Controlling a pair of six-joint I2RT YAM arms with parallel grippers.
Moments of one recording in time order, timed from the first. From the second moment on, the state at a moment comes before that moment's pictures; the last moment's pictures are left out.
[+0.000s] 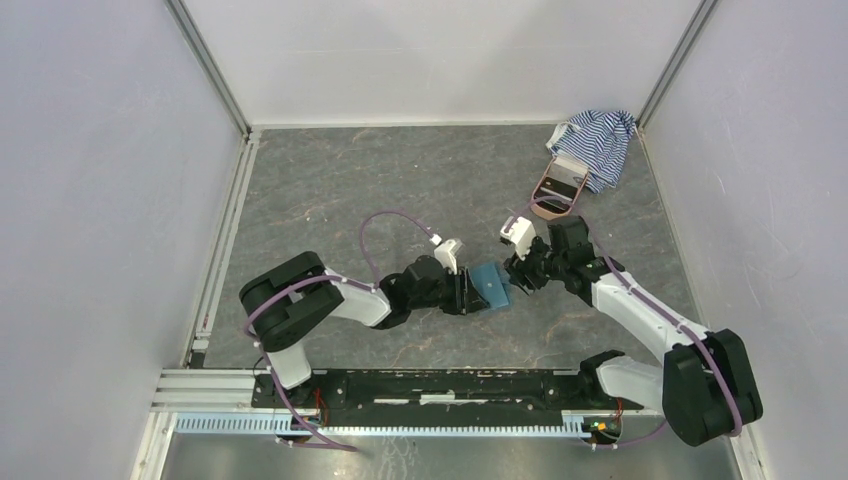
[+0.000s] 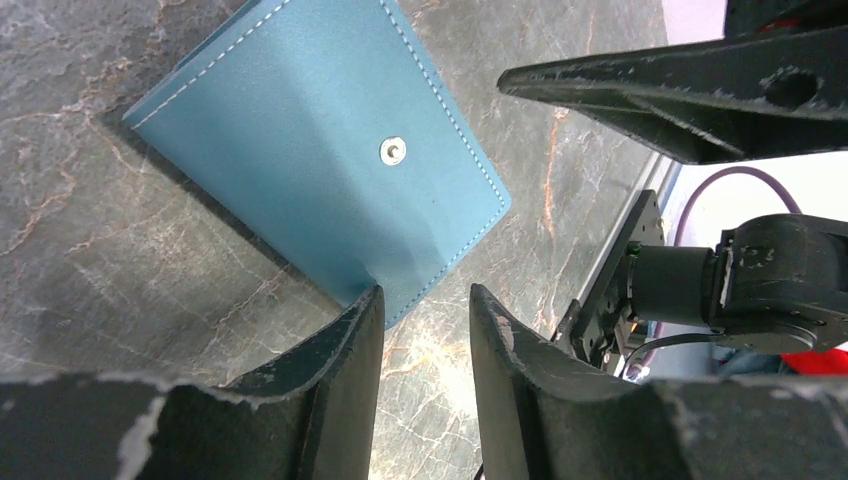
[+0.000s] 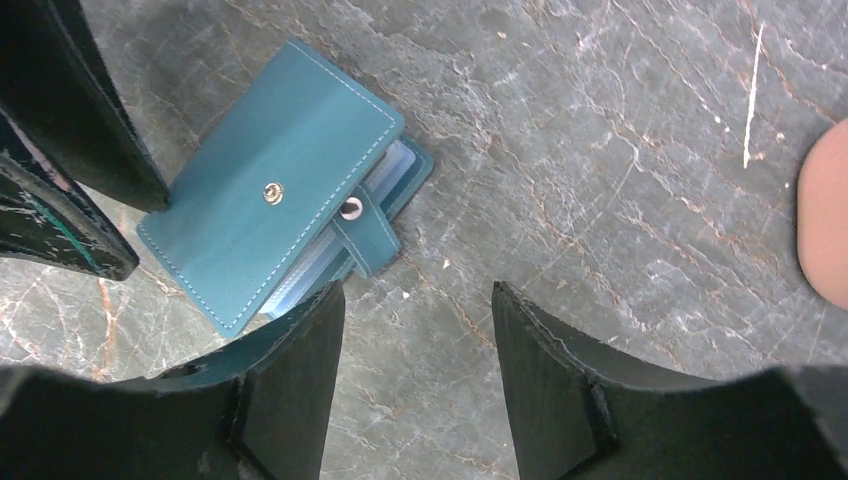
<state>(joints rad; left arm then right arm) -0.99 1.76 0.63 0.68 0.19 -0.84 0.35 1.15 0.58 -0.25 -0.36 -0.50</state>
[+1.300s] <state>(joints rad) -0.94 1.85 0.70 0.72 0.23 -0.88 0.31 1.48 0.73 -0.33 -0.63 -0.69</state>
